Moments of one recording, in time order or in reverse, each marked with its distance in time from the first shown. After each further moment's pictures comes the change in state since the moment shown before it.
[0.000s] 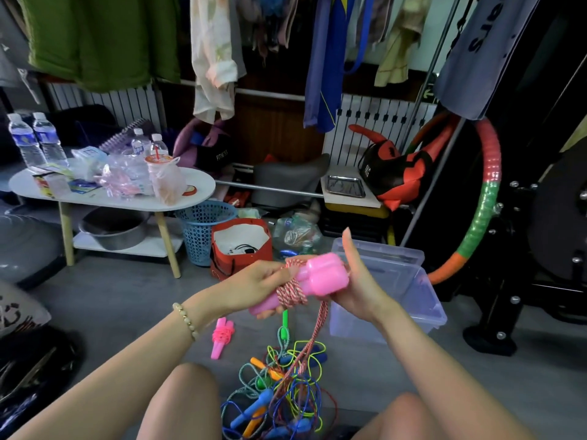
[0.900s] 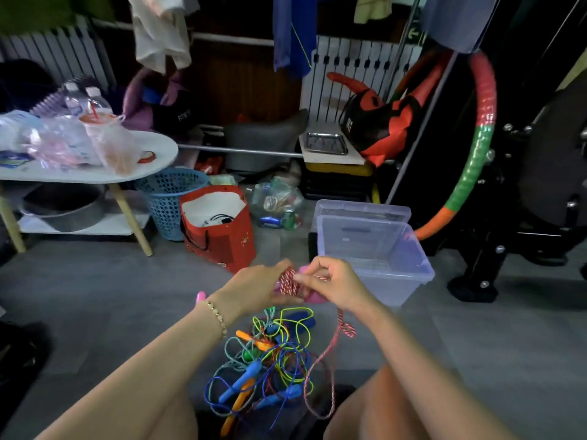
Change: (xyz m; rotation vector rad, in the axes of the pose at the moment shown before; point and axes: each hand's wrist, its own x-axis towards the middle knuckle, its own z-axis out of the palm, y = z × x) left_hand 0.074 -0.097 0.042 0.908 0.008 -0.101; right_hand 0.015 0.090 -0.066 -0.529 0.378 -0.178
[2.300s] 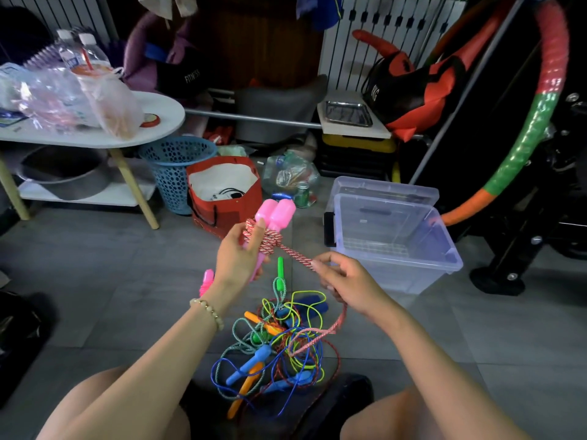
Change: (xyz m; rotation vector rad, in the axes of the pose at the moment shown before) left_hand 0.022 -0.054 0.034 -1.052 0.615 -0.478; right_hand 0.026 0.045 0.017 -0.001 -0.107 0.151
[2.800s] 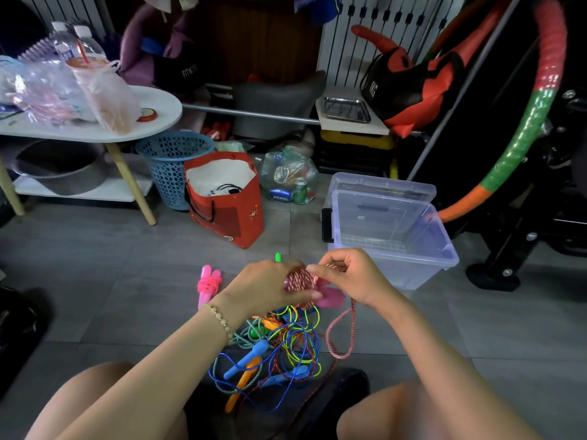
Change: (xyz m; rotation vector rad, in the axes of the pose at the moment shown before) left_hand -0.033 0.003 0.012 0.992 -0.593 0.369; right_hand -0.001 -0.002 -0.010 -0.149 0.052 -0.171
